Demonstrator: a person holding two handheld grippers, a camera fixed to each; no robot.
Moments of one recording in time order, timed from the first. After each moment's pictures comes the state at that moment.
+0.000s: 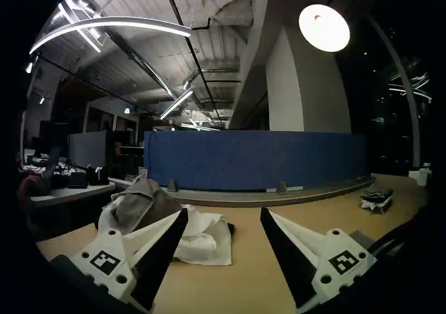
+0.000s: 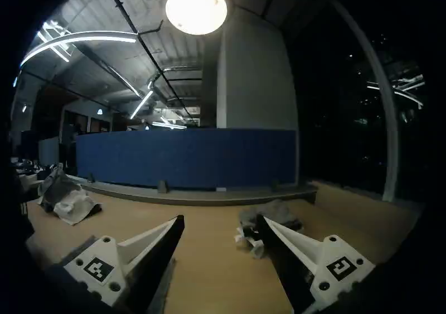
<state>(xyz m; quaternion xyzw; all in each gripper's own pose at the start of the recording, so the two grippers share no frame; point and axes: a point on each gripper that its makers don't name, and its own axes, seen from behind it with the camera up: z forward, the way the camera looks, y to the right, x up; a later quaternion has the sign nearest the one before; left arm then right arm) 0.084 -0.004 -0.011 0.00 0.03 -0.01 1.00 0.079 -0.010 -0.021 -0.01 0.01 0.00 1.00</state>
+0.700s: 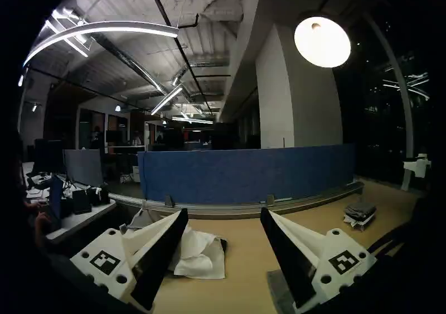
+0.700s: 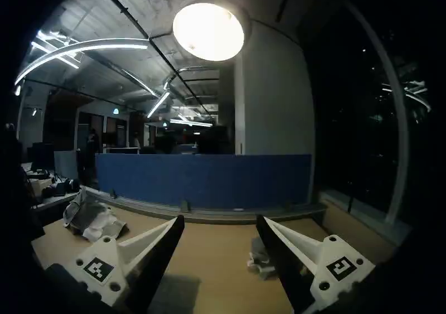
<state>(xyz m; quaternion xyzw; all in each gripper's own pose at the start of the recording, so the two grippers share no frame) 0.227 0.013 -0.045 -0.02 0.00 0.01 1.00 0.233 -0.033 -0.056 0.05 -0.01 0.00 1.00</state>
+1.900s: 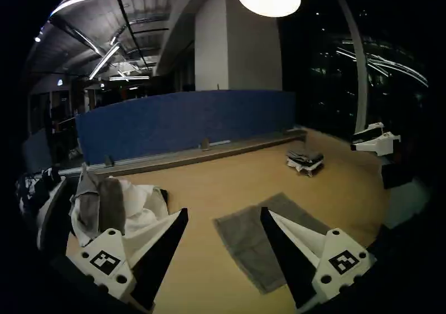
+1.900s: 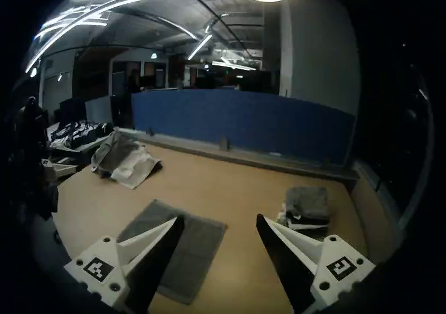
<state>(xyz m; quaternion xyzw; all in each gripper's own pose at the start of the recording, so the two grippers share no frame) 0.122 0.103 -0.094 -0.23 -0.16 0.05 0.96 0.138 -0.084 -0.088 0.19 -0.21 -0.06 0.96</state>
